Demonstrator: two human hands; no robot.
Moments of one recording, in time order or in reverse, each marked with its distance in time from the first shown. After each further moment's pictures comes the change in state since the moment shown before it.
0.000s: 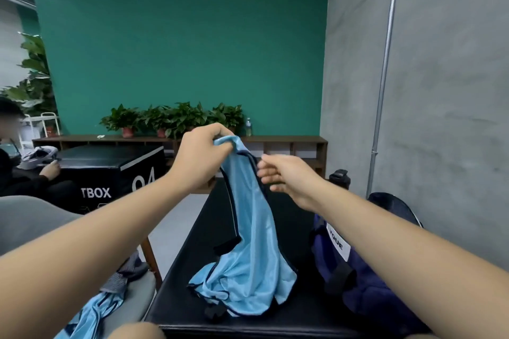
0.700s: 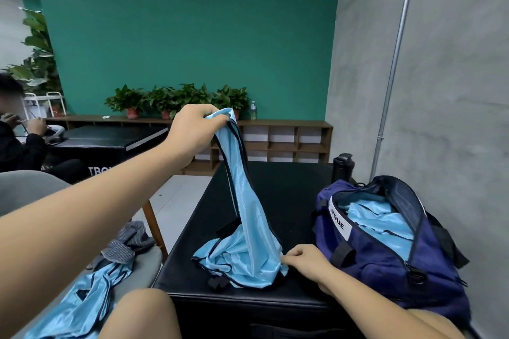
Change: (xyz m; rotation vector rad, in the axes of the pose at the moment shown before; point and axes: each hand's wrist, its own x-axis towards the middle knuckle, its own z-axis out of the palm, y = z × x) left_hand 0.009 -0.024 -0.007 -0.148 -0.003 -0.208; right_hand -0.049 0.250 -0.023 -0.561 0.051 0.363
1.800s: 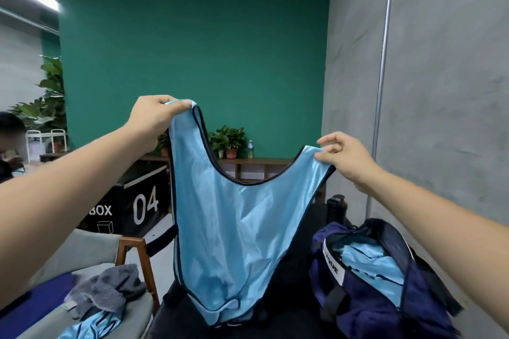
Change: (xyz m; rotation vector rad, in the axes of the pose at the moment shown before) left_hand 0.064 0.041 -0.112 -0.269 0.171 -0.008; right_hand -0.068 -0.220 -0.256 0.207 0.432 -0.617
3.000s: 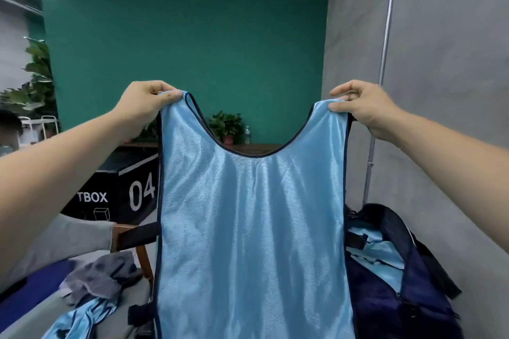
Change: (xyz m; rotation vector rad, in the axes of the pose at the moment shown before) left_hand 0.029 -0.043 0.007 0.157 -0.124 0.074; right_hand 0.060 -0.018 -0.042 0.050 0.026 -0.024
